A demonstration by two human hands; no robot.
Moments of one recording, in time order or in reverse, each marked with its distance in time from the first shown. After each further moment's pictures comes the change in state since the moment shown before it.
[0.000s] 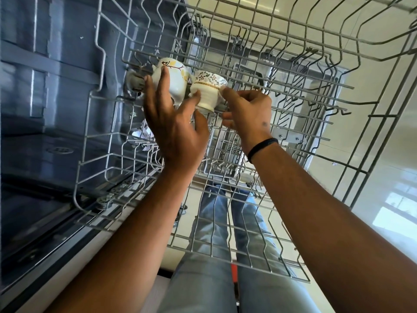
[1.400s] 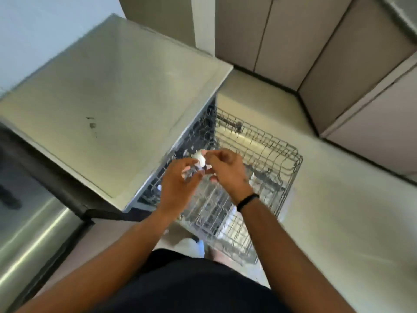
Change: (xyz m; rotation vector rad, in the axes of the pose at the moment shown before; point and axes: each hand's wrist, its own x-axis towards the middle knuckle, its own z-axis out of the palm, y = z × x) left_hand -0.083 0.103 -0.284 -0.615 -0.014 -0.241; right_hand -0.303 -0.152 -0.084 -0.199 -0.468 -0.454
